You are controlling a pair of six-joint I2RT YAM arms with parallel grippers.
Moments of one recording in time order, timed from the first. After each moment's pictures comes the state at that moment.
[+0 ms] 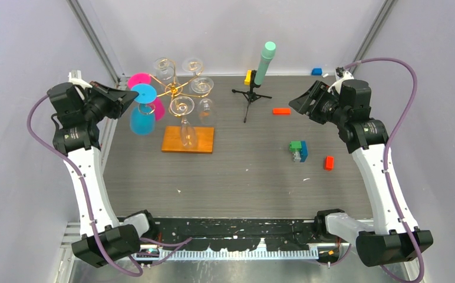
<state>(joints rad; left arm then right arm) 0.37 1.11 1.42 -0.65 0.64 -0.90 0.11 1.10 1.30 -0.64 -0.27 0.59</state>
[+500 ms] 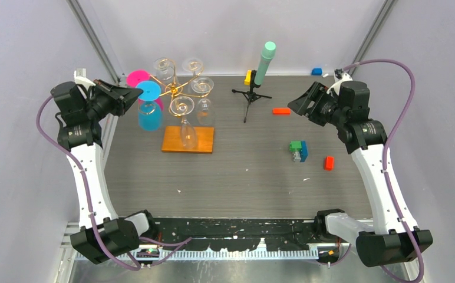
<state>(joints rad) 0.37 1.14 1.34 -0.48 0.76 -0.98 0.11 1.10 1.28 -0.64 -0.28 0.58</state>
